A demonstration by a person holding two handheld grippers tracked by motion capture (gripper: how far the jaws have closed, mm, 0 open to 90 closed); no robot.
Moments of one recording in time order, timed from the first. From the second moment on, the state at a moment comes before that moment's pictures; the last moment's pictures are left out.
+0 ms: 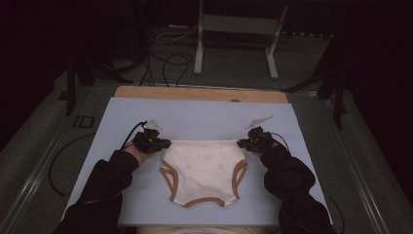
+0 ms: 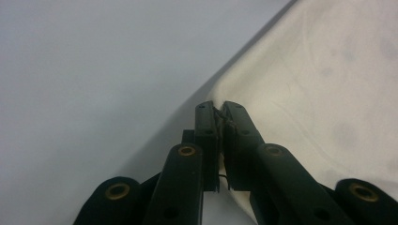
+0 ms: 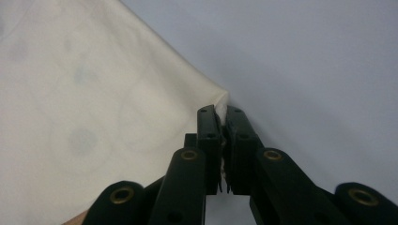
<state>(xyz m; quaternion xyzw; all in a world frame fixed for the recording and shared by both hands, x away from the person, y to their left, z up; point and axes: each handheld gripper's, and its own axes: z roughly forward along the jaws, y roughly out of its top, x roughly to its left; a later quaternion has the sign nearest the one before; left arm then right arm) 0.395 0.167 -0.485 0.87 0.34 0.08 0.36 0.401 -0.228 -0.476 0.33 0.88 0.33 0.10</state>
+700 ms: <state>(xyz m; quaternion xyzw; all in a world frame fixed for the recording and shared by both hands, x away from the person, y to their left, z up) 0.416 0.167 -0.478 0.86 0.35 0.10 0.37 0.421 -0.225 -0.472 0.35 0.87 0.33 0.11</state>
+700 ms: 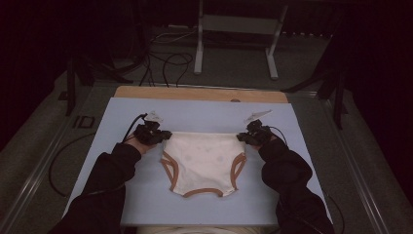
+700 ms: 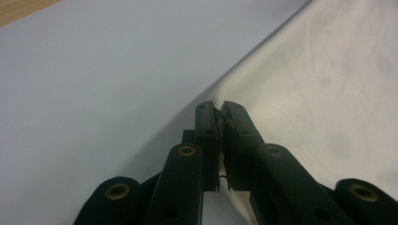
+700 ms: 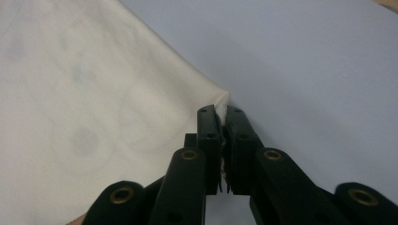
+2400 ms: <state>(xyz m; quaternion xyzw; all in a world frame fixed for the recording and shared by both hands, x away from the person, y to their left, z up) 0.476 0.166 -0.509 0.84 0.41 0.10 0.33 0.482 -0.208 -0.499 0.39 0.86 0.29 0.11</state>
